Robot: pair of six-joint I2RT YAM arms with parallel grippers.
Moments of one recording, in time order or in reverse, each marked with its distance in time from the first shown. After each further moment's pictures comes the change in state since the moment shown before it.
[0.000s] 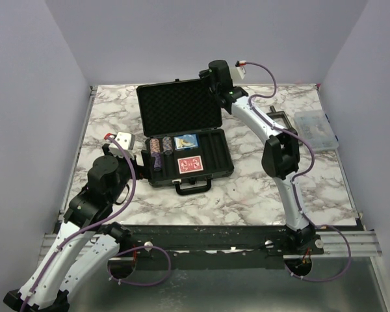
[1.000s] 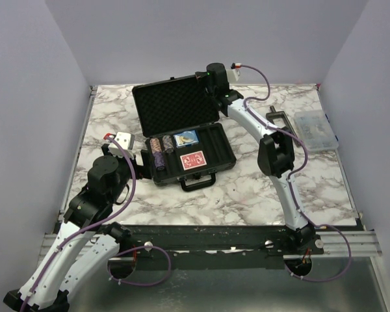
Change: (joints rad) left arm 0.000 0.000 0.000 0.000 -0.015 0.000; right arm -0.005 0.087 0.041 0.127 -0.059 0.034
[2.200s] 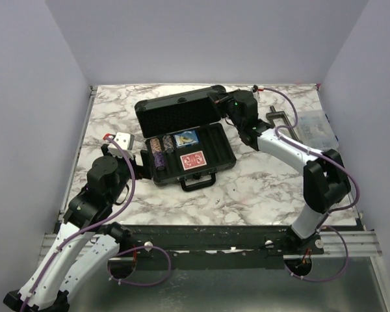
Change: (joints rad) left arm 0.000 -0.006 0.000 0.000 0.000 0.000; right arm 0.025 -0.675 -0.956 0.378 -0.116 0.039
